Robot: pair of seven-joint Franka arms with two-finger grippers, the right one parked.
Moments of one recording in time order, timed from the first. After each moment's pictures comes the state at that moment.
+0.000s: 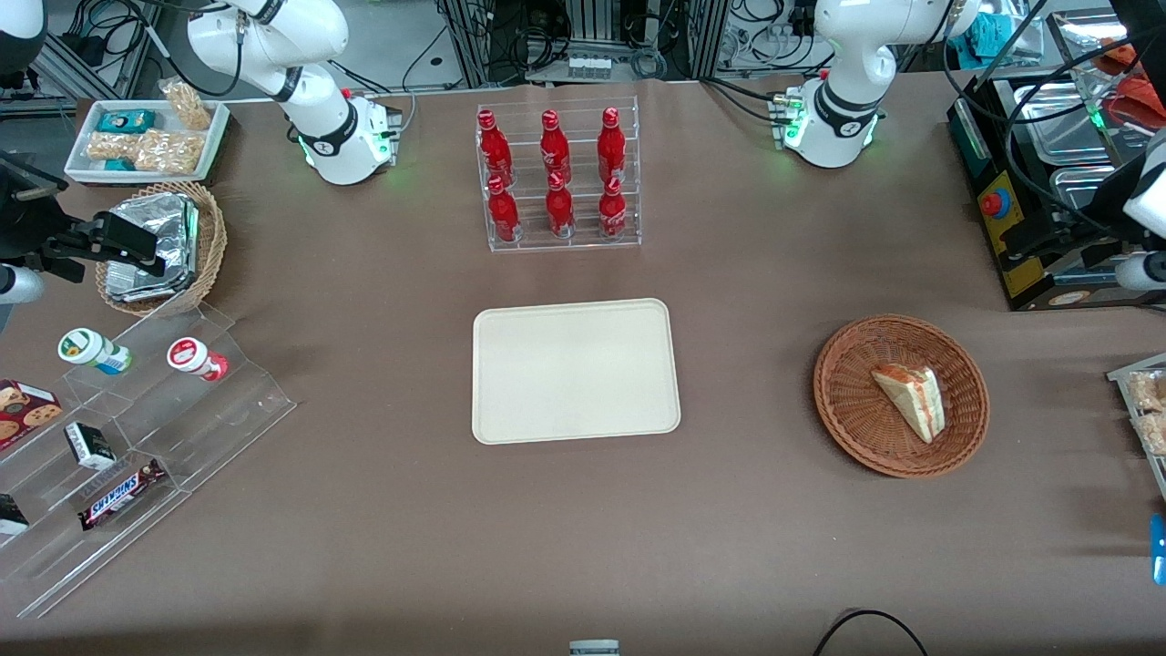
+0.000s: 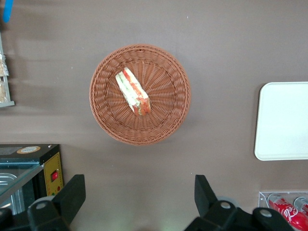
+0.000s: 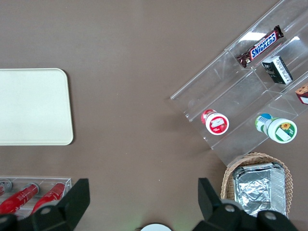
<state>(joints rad) -0.01 0.00 0.01 -1.54 -0.02 1.52 -0.03</state>
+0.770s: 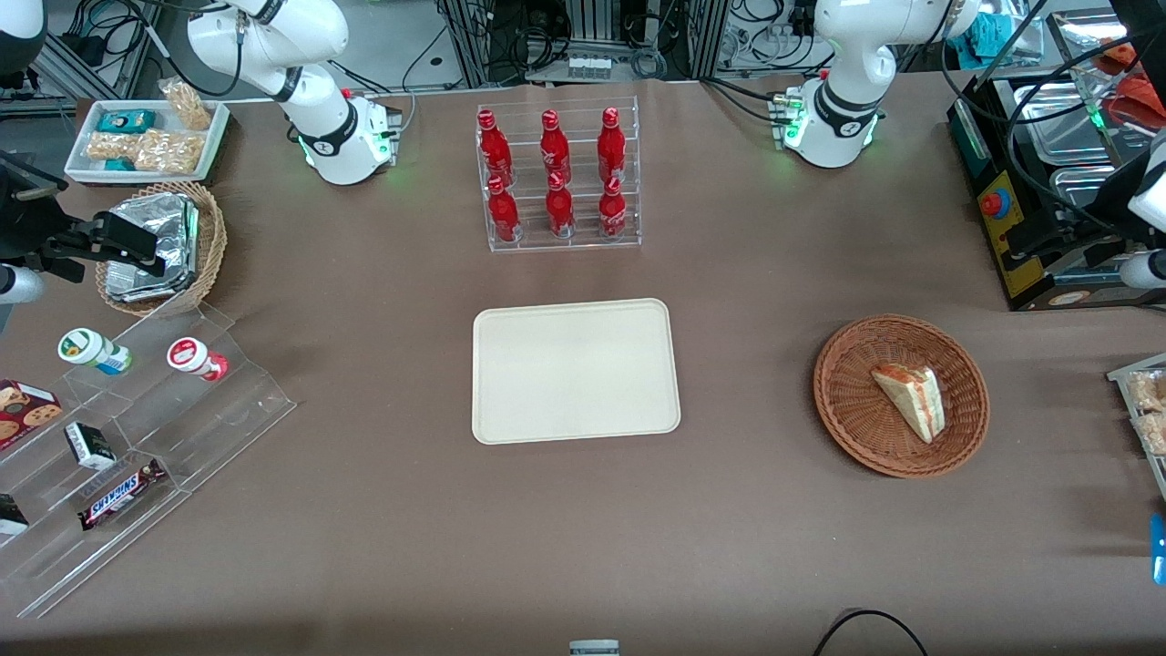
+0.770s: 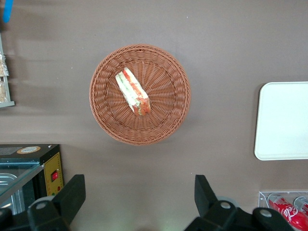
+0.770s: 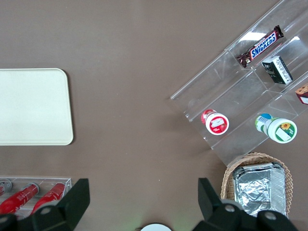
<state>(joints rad) -0.01 0.00 0.01 -1.55 -0.02 1.51 -0.03</state>
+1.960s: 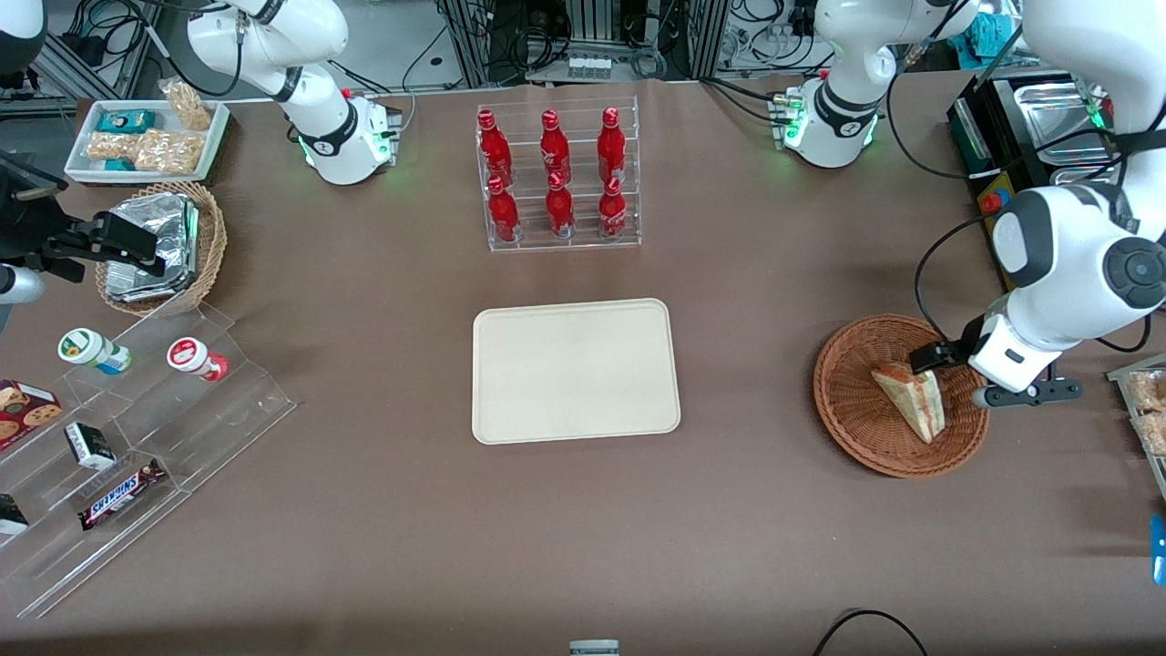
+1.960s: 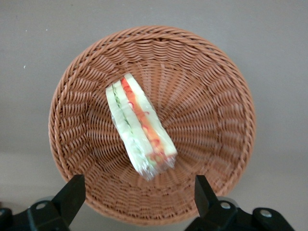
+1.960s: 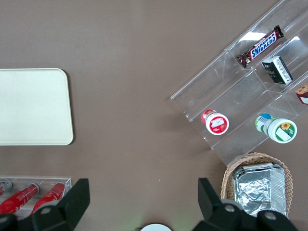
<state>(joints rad) 0.03 0.22 0.03 -2.06 -0.02 2.25 -0.06</state>
